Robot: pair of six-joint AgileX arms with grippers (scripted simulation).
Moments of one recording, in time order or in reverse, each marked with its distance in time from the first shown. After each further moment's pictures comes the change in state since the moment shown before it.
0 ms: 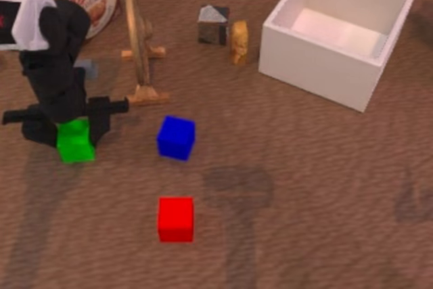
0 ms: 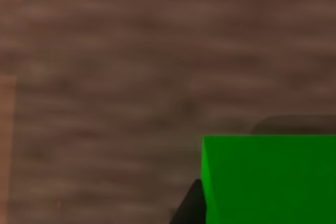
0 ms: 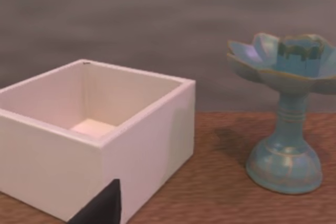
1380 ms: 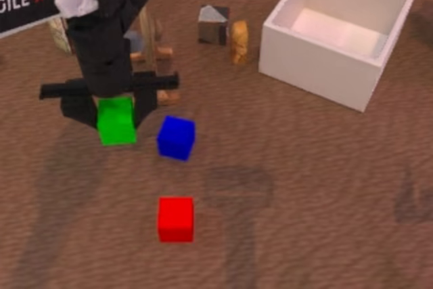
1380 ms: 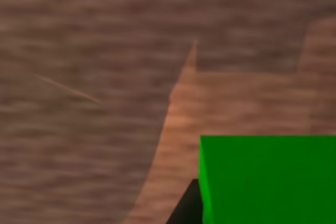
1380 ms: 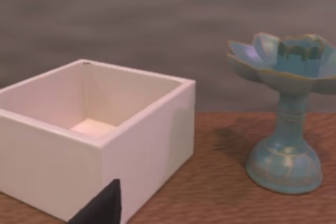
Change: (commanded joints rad) left arm -0.204 -0.090 0.176 -0.275 -0.003 -0.184; right arm 0.000 0.000 0.000 0.000 0.000 0.000
